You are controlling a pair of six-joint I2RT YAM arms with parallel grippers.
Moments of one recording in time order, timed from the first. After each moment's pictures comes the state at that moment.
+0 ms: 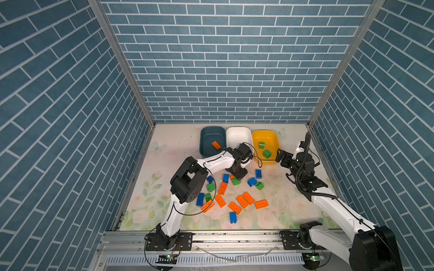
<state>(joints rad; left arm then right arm) -0.79 2.12 1.60 -0.77 0.06 0.07 0.29 1.06 0.57 0.11 0.18 0.47</state>
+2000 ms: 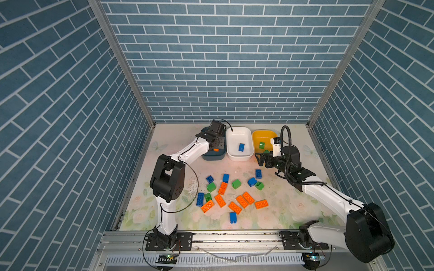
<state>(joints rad) -0.47 1.98 1.62 -0.53 -0.20 -0.34 0.44 1.24 0.71 0.09 -0.13 0.28</state>
